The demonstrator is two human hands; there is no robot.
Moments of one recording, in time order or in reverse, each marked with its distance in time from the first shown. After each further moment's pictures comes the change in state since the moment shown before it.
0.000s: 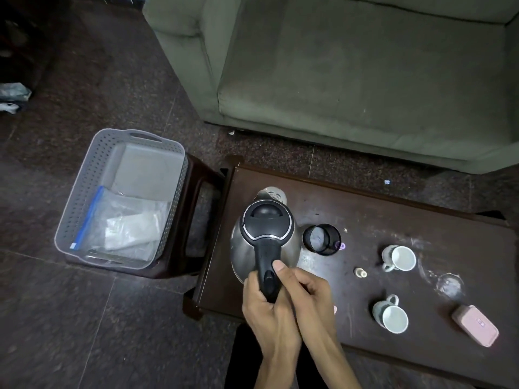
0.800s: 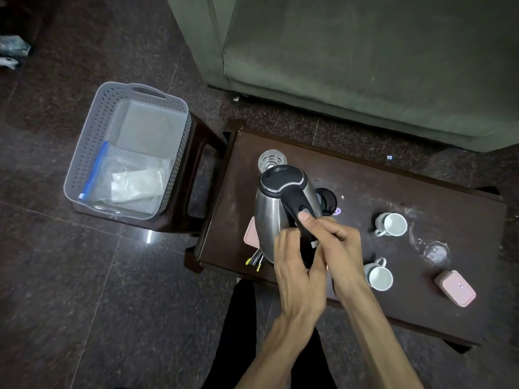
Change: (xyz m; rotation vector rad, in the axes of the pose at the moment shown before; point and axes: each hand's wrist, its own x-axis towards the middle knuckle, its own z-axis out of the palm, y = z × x) left_hand -0.051 0.007 0.015 0.154 -0.217 0.322; right_hand -0.003 -0.023 -0.053 0.163 0.032 0.017
